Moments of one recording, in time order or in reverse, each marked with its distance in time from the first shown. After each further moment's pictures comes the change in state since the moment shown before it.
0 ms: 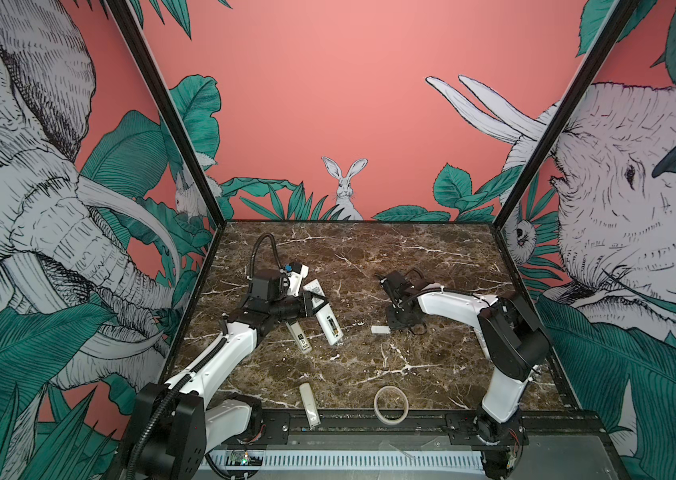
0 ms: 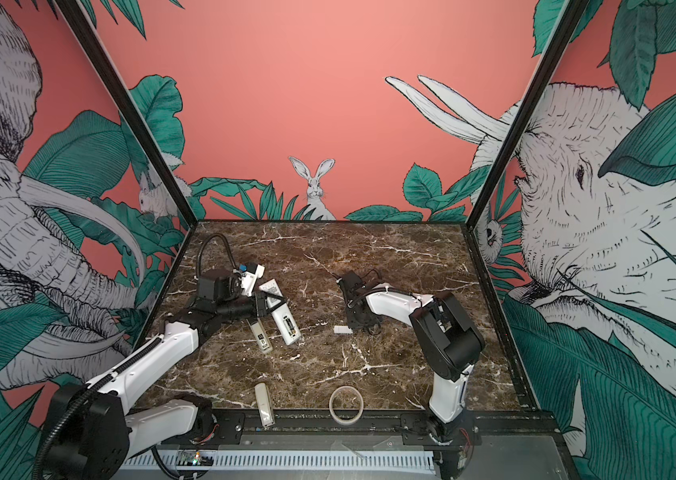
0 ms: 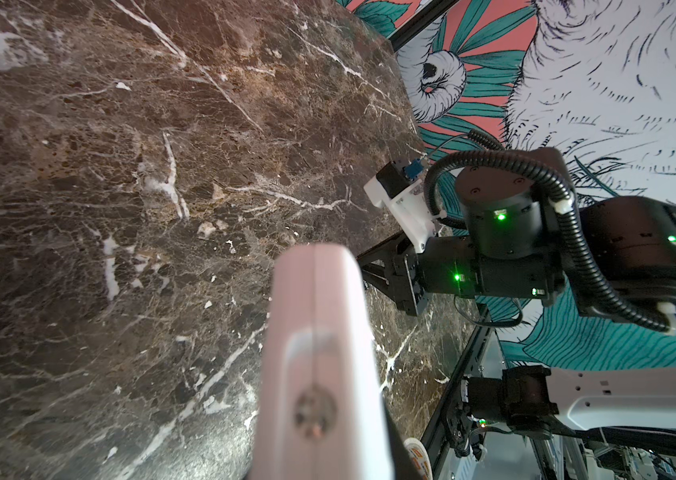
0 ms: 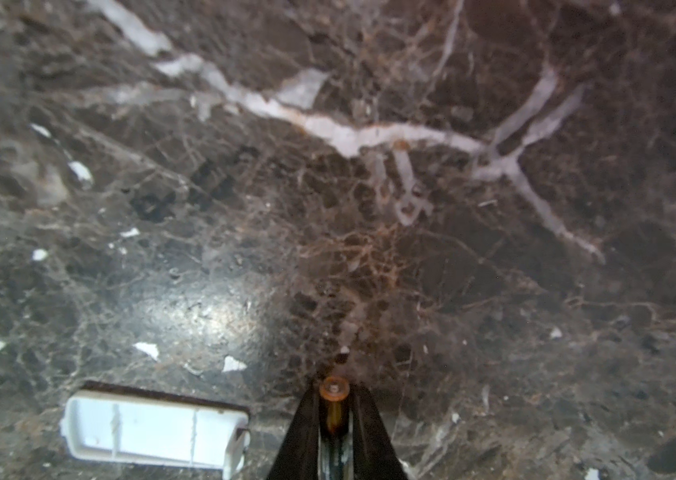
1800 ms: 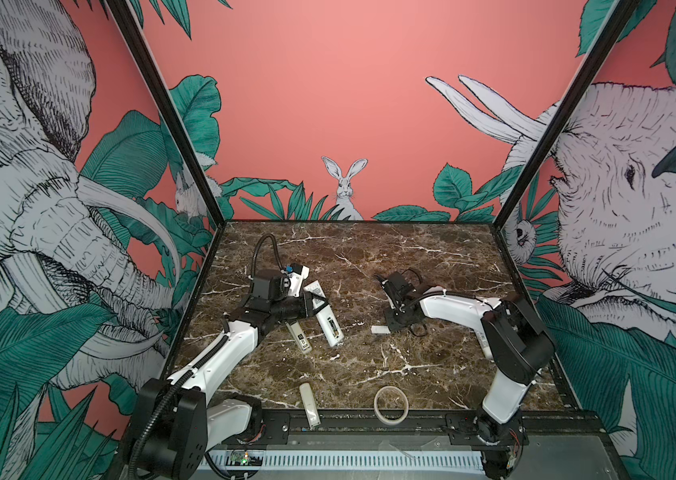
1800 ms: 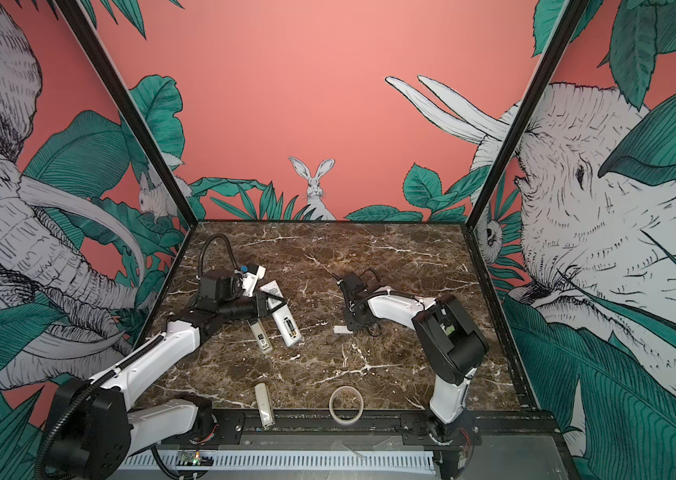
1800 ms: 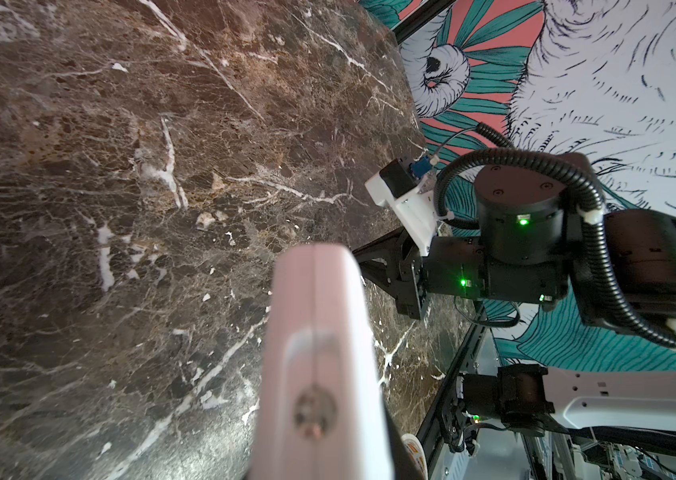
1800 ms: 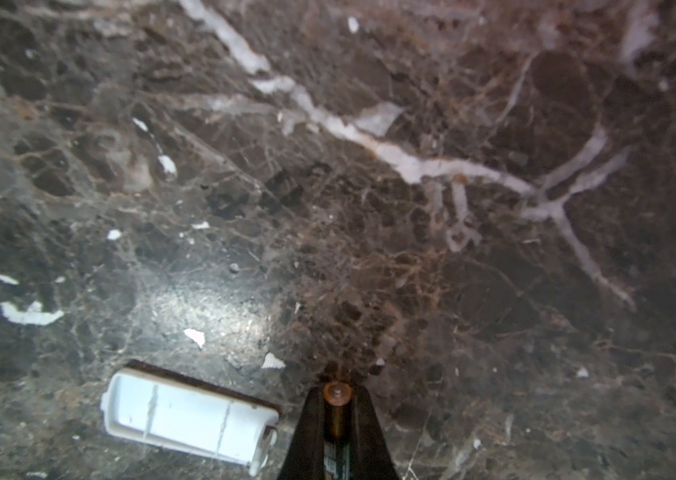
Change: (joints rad) left arm 0.000 0.021 0.000 -0.002 0.012 -0.013; right arm 0.009 -0.047 -0.044 0.092 -0.034 -0.133
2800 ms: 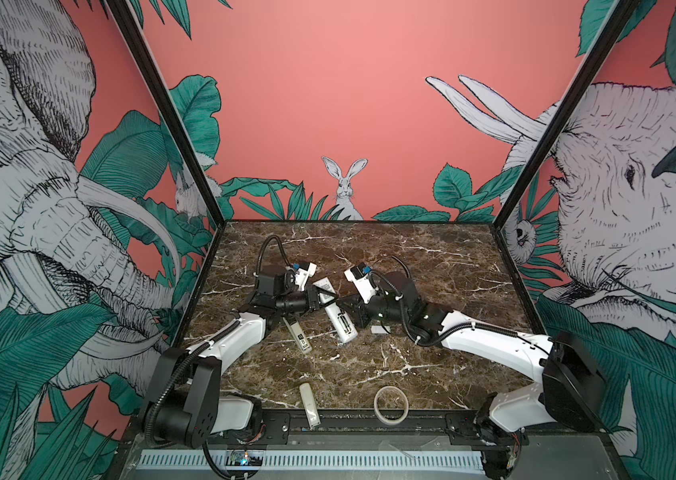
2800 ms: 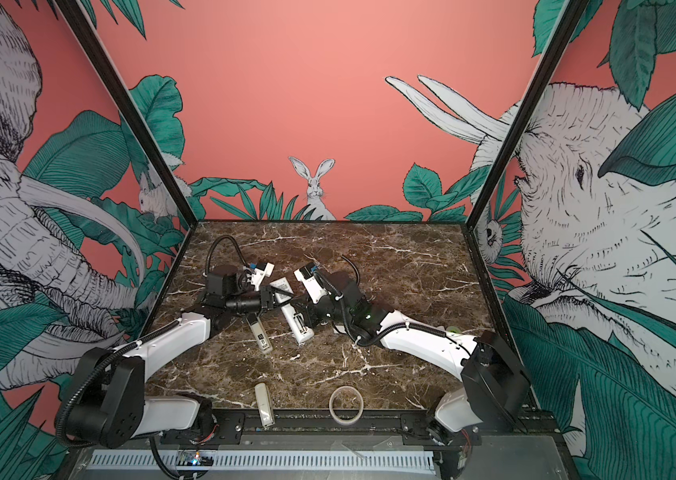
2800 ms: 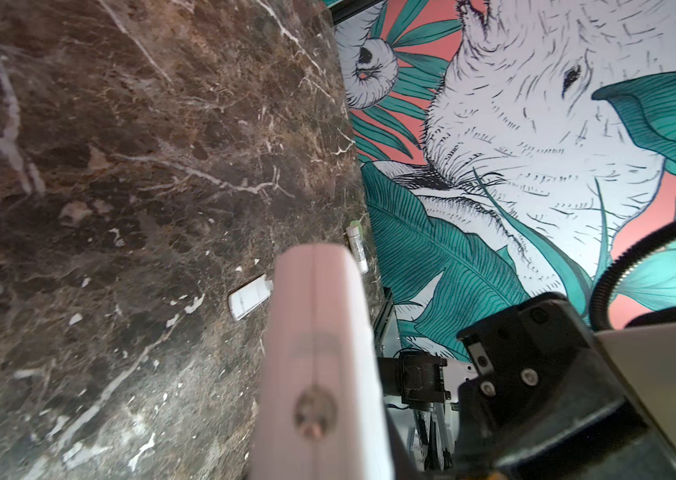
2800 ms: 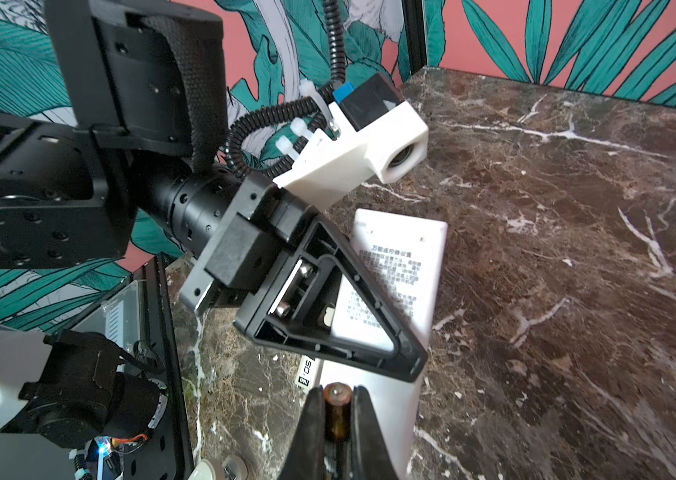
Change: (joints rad) left arm 0.000 0.149 -0.005 0.311 0.254 -0.298; right arm 0.256 -0.311 -0.109 0.701 -0.338 -0.059
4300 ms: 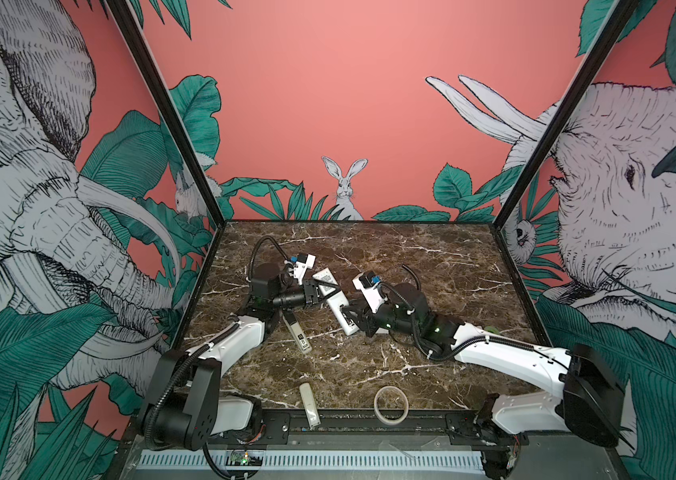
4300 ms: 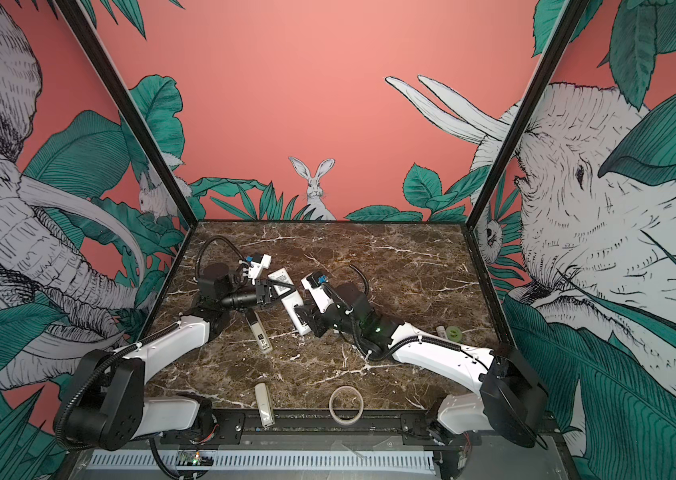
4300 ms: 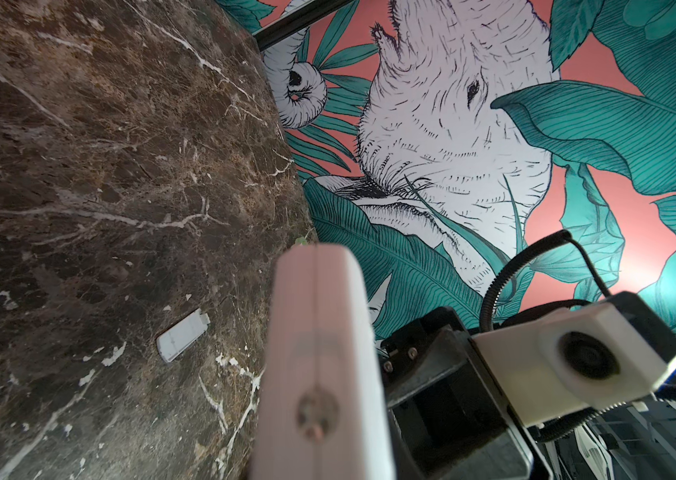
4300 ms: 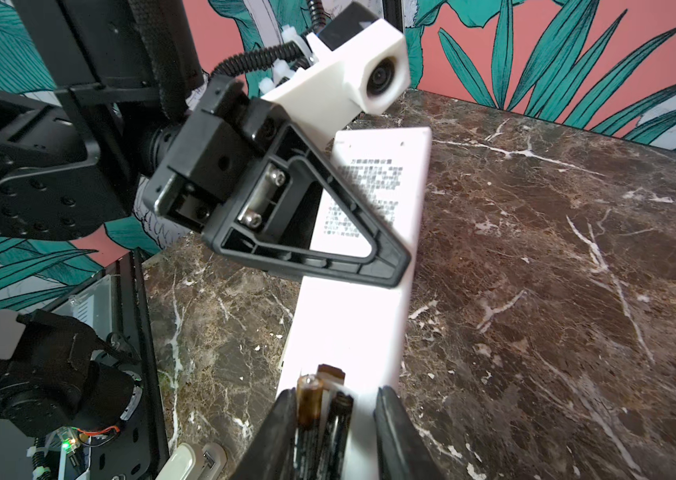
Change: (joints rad) left arm 0.009 -0.008 -0.037 0.286 0.084 -0.179; right arm 0.029 -0.116 -0.114 0.003 0.109 -0.047
